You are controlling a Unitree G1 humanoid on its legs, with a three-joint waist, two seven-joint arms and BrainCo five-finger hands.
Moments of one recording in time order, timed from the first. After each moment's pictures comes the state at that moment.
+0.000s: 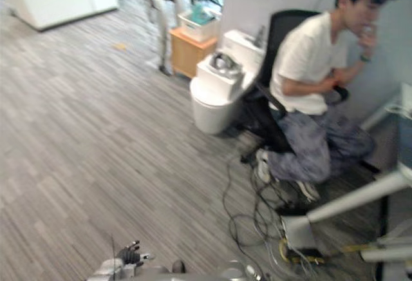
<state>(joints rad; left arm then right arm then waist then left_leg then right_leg) 0.00 0.13 0.04 1.20 -0.07 -0.06 -0.06 0.18 0.02 -0.40 1.11 0.27 -0.06 0.09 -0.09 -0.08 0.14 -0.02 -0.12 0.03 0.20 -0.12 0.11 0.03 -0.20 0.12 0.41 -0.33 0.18</state>
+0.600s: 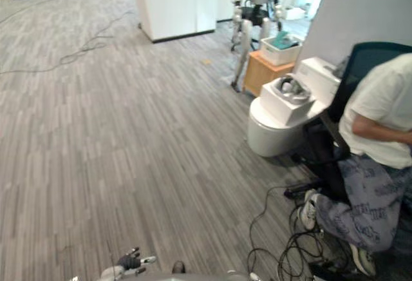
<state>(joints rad) 0.03 0.10 0.08 1.19 -0.15 -0.06 -0.05 0.18 -0.03 -0.34 1.15 0.23 -0.07 0.08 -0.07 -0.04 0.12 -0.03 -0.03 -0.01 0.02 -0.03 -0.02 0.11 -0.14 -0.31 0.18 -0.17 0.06</state>
